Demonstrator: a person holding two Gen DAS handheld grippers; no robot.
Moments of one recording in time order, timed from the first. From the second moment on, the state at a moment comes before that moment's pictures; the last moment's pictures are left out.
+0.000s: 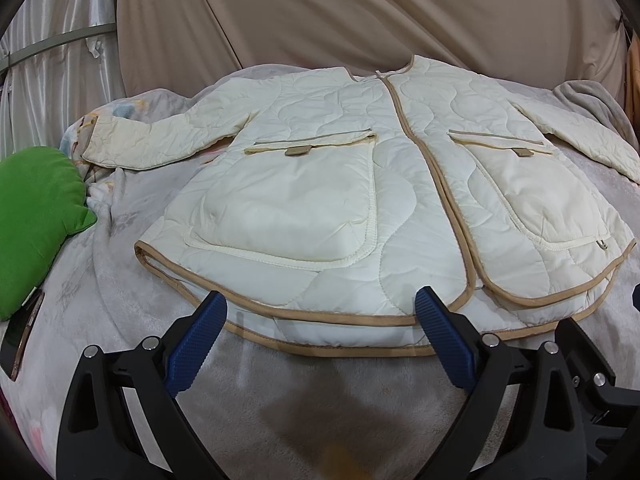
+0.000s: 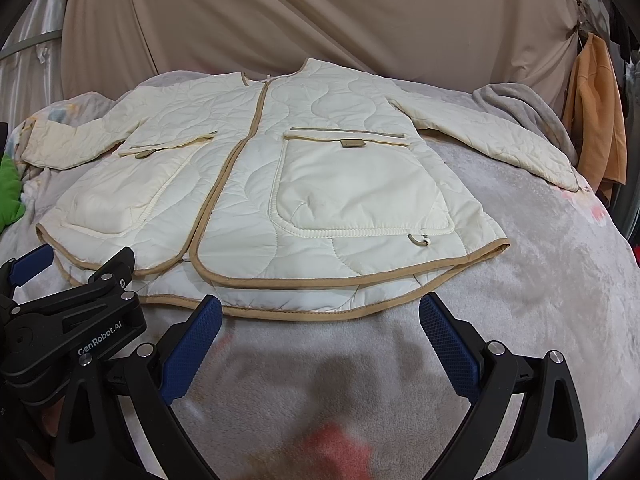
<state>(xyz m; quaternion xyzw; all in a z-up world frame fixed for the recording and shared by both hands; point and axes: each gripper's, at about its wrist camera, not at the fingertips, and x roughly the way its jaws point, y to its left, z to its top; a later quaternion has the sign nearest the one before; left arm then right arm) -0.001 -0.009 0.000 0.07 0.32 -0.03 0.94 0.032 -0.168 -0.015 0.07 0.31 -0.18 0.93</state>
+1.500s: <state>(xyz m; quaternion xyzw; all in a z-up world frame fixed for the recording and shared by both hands) 0.152 0.077 0.063 -0.04 0.36 -0.06 0.93 0.047 -0.691 -0.036 0.43 0.24 -0.36 0.79</state>
